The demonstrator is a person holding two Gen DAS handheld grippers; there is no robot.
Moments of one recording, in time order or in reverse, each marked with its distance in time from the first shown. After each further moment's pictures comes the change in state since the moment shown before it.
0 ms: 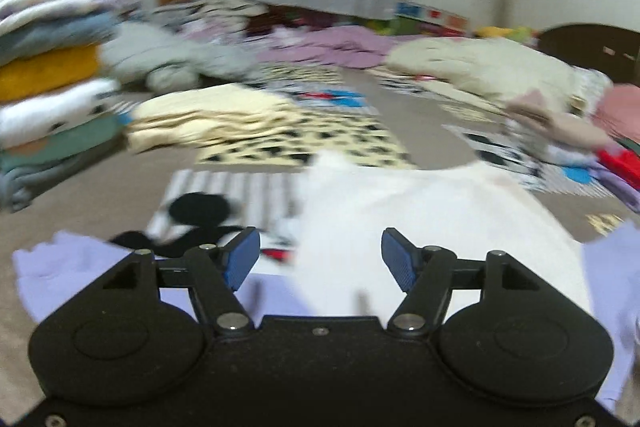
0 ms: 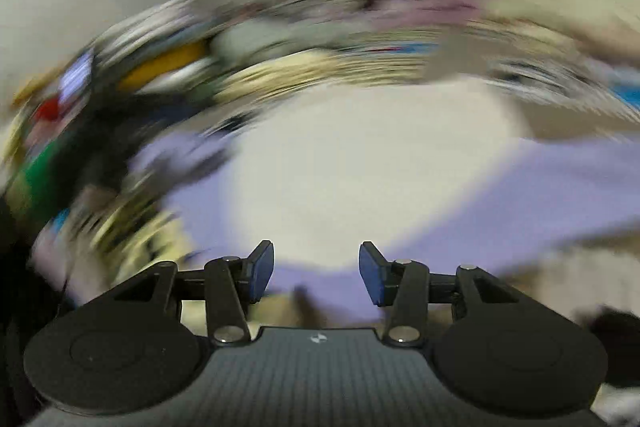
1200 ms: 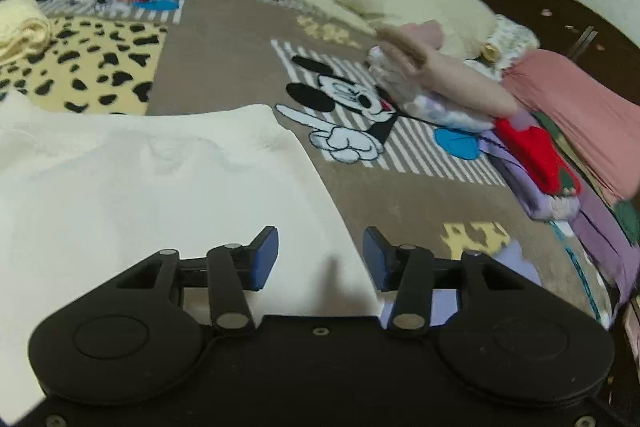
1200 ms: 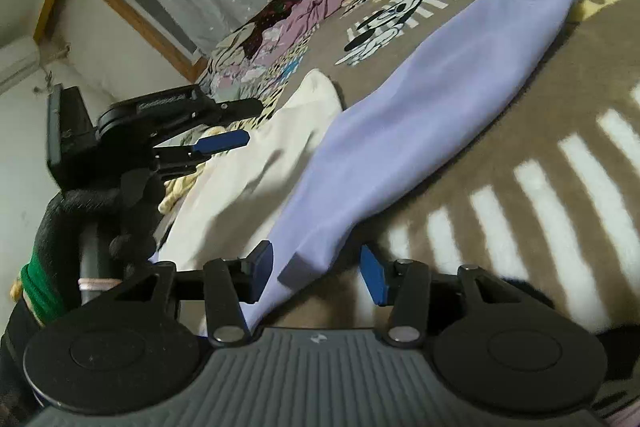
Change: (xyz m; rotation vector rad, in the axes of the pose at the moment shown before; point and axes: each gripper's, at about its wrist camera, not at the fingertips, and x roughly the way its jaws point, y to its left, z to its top) left arm 0.148 -0.202 0.051 -0.126 0.325 -0.283; right arm 0.006 -0.119 -0.006 0.452 -0.067 0.092
